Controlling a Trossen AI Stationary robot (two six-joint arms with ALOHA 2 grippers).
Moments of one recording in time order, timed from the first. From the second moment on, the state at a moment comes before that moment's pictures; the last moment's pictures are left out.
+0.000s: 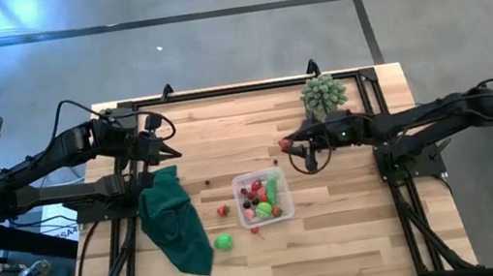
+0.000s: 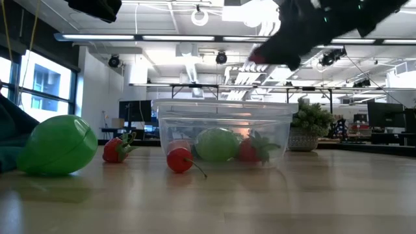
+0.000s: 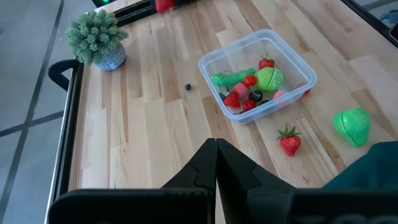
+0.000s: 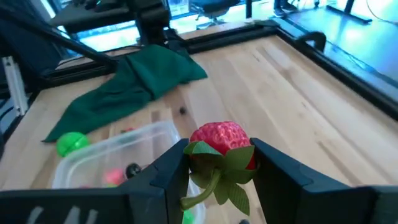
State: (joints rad) left arm 0.42 0.78 0.97 -0.86 0.27 0.52; right arm -0.06 1.12 0.59 0.18 0.07 0.17
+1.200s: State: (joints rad) left arm 0.42 0.78 0.97 -0.86 0.27 0.52; right arm 0.08 1.89 1.18 -0.17 -0.13 0.06
